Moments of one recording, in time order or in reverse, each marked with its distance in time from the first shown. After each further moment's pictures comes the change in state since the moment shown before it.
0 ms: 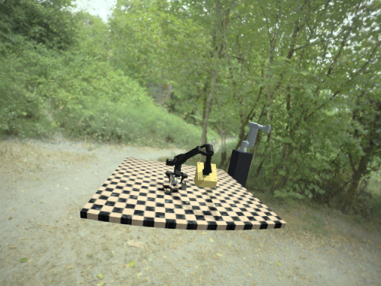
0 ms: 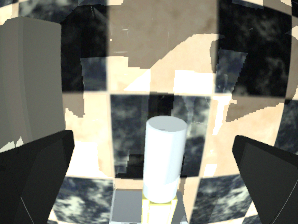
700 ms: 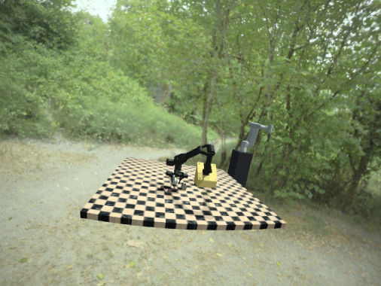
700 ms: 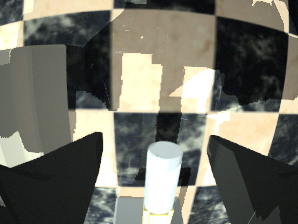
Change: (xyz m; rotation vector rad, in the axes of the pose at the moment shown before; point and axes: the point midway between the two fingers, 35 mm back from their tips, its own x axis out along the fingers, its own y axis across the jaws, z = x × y) arm -0.005 0.001 0.013 -0.004 -0.001 0.003
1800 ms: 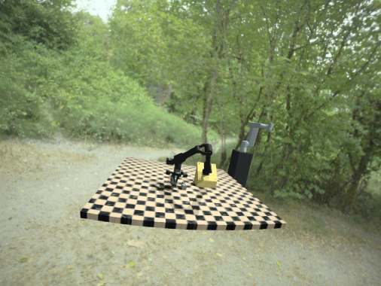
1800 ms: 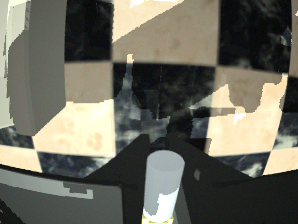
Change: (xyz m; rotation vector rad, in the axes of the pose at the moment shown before) arm 0.003 0.000 -0.030 -0.004 0.004 -0.002
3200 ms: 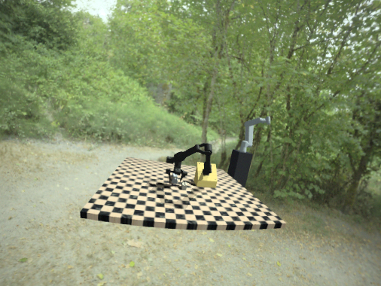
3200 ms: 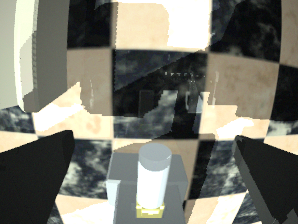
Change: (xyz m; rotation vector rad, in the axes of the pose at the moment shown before) arm -0.010 -0.002 -0.008 -0.003 0.002 -0.005
